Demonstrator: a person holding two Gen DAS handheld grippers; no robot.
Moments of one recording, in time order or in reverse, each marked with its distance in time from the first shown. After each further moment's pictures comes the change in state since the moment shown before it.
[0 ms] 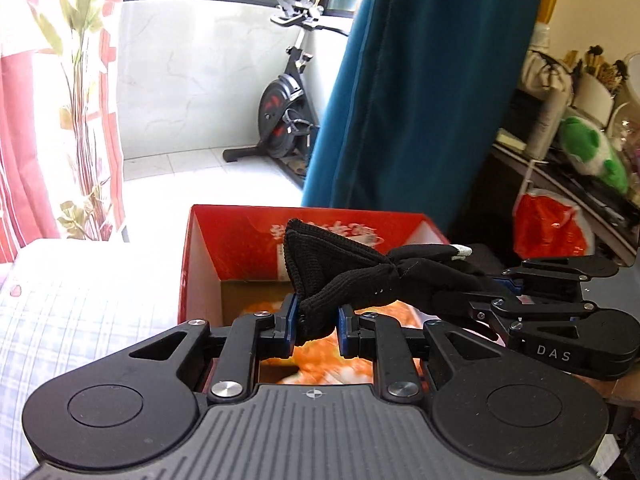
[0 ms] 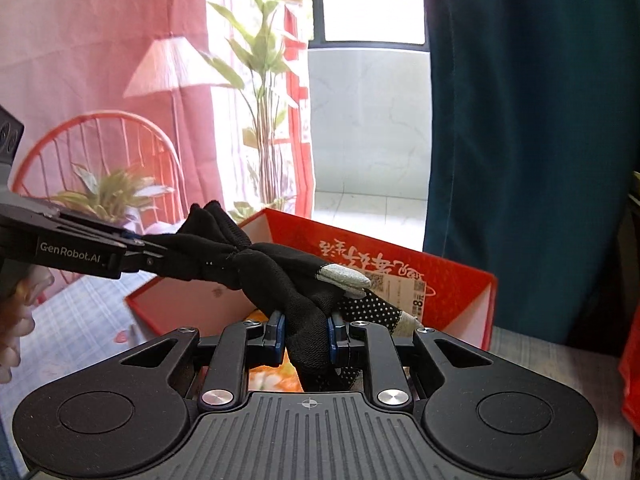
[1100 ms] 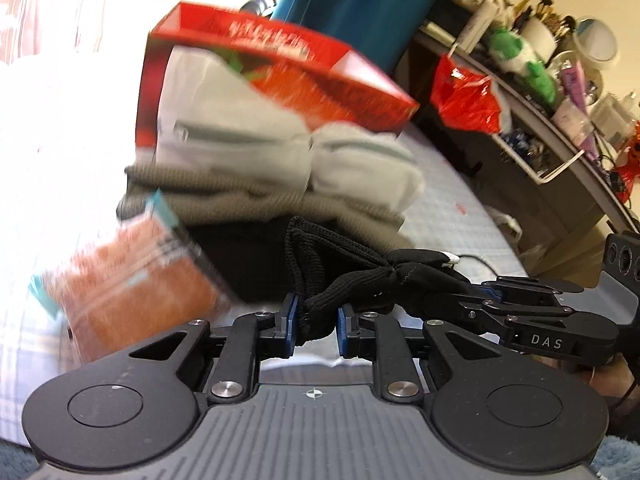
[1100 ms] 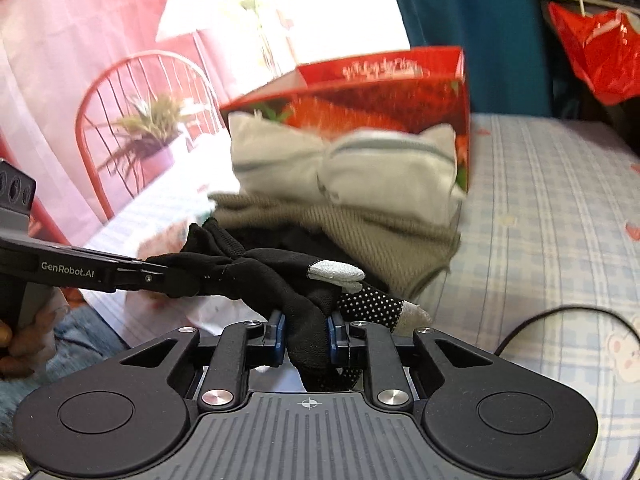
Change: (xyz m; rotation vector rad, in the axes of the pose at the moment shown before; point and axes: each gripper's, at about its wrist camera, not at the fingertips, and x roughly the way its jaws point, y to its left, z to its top) left arm -0.092 -0.046 -0.236 -0.113 0.146 -0.183; right arm -0.138 0.081 -0.225 0.256 0.111 0.081
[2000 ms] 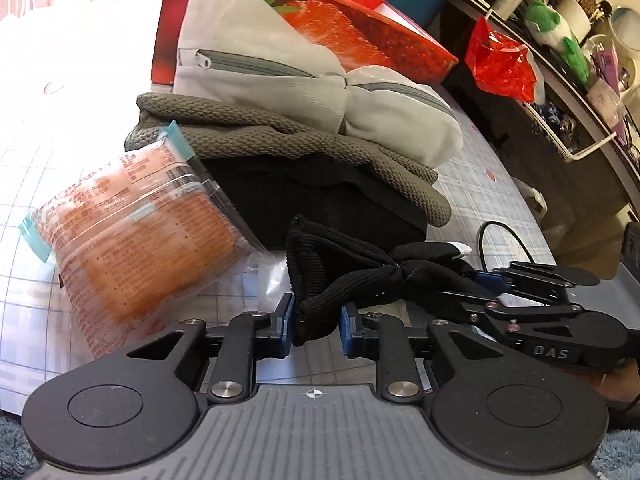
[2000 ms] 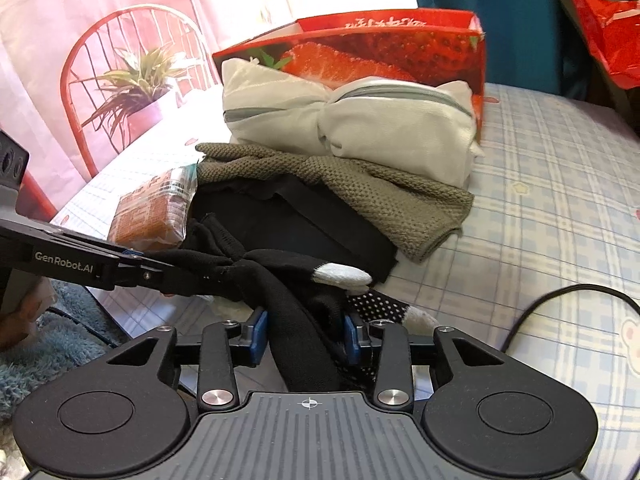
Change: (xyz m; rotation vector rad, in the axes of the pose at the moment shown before) left arm 0.027 0.021 -0.020 -0.069 0.141 0.033; right arm 0.027 0.005 -0.011 -0.030 0.124 -0.048
